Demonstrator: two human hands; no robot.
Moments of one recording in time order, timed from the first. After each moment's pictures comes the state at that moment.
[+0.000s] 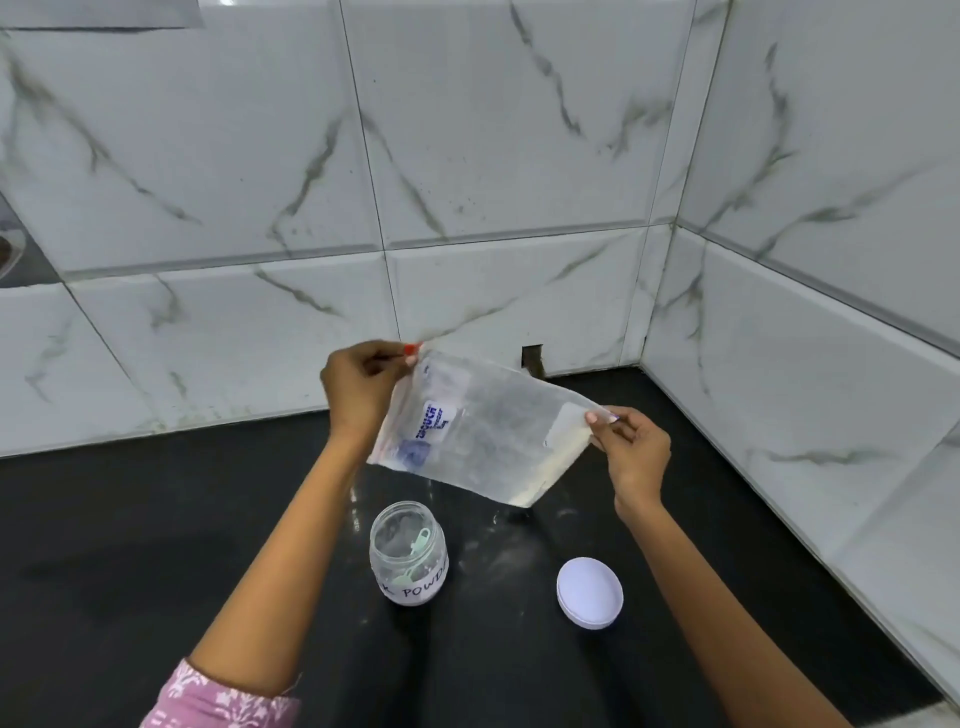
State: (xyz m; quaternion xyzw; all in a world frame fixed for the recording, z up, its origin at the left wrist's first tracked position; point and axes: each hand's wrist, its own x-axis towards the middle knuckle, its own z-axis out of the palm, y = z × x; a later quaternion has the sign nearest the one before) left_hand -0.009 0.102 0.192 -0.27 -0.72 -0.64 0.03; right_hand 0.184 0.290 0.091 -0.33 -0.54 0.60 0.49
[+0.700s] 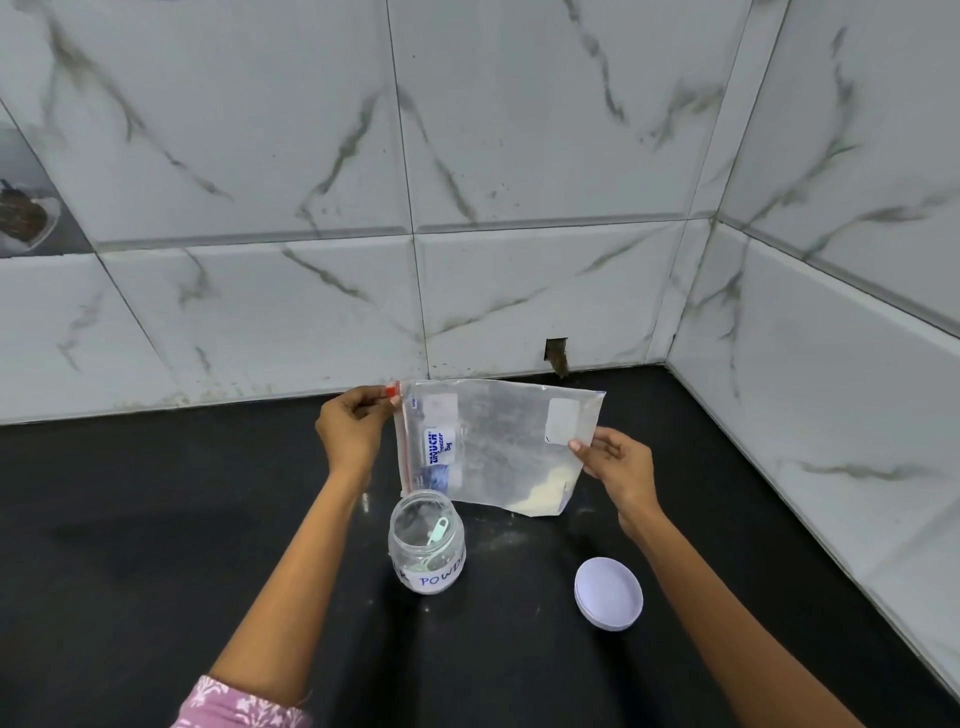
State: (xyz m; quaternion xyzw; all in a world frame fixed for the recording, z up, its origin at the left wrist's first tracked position) left_hand -0.039 0.073 0.118 -0.13 -0.72 -0.68 -0.01; right_hand 0.166 0.286 0.058 -0.32 -0.62 0.64 0.34
